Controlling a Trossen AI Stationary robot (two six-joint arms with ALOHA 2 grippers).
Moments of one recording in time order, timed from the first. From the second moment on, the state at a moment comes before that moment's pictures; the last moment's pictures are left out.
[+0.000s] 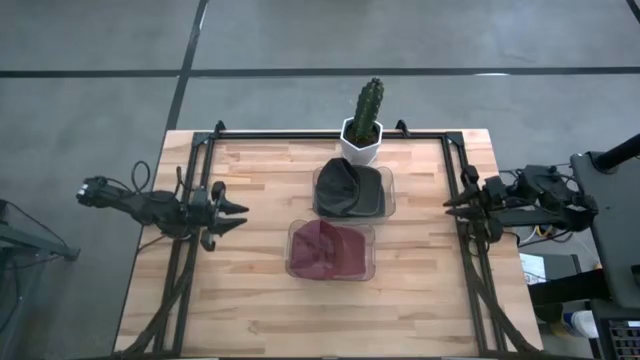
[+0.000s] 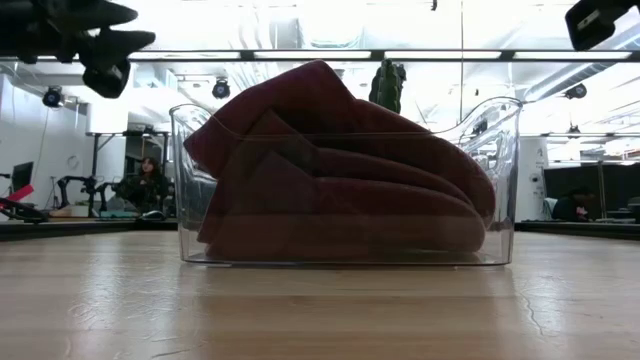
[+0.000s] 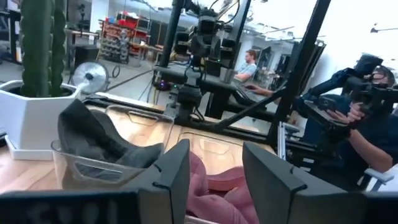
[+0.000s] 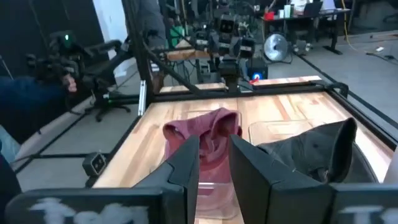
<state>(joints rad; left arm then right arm) -0.31 0.23 0.21 0.04 -0.32 -0.23 0.03 0.10 0.63 -0.65 -0.13 0.14</state>
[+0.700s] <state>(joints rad) -0.31 0.20 0.01 0.28 -0.31 -0.24 0.03 0.04 0.25 -0.14 -0.11 0.23</state>
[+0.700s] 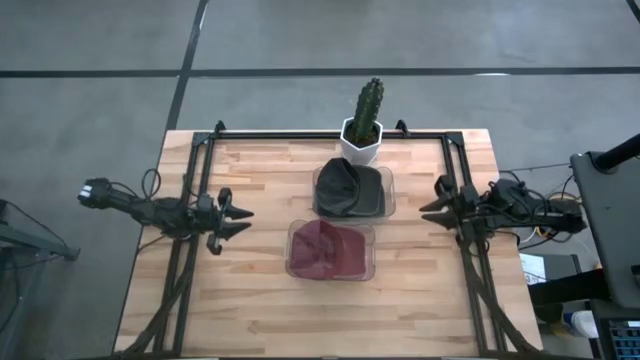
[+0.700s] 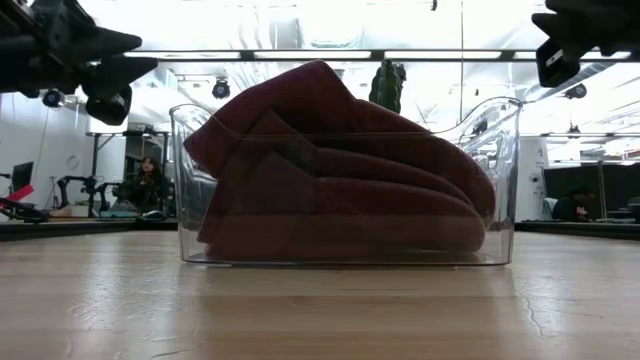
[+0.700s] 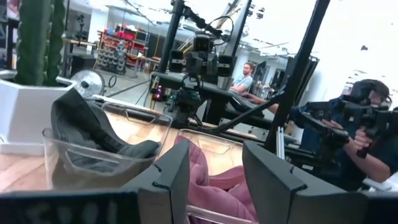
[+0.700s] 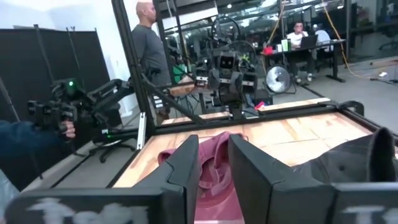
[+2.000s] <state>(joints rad) -0.31 0.18 0.01 0.20 -0.29 -0.07 0.03 0.00 0.01 0.06 -0.11 0.20</state>
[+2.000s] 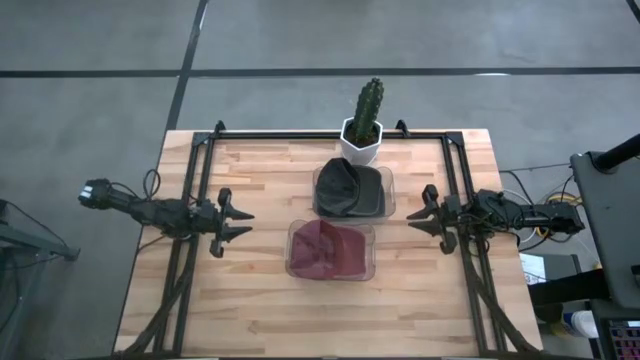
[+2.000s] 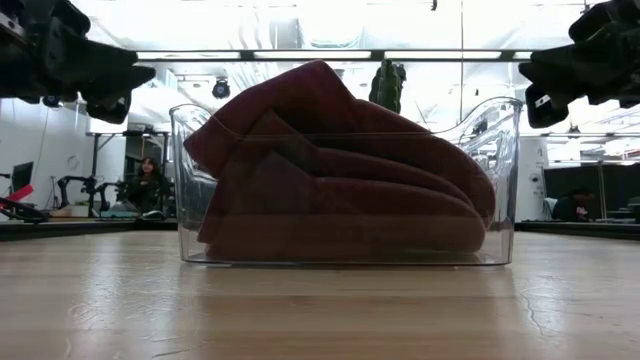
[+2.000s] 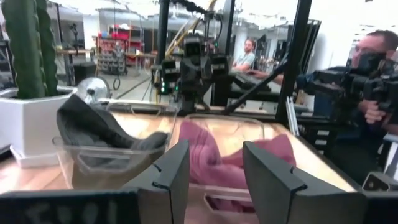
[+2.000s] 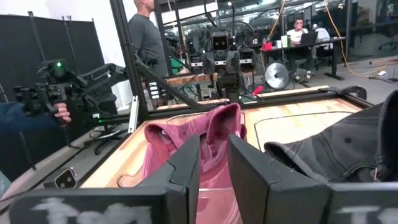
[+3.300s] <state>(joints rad) -0.31 0.04 0.01 0.04 -0.28 -0.09 0.03 0.01 0.01 0.06 -0.11 0.21</state>
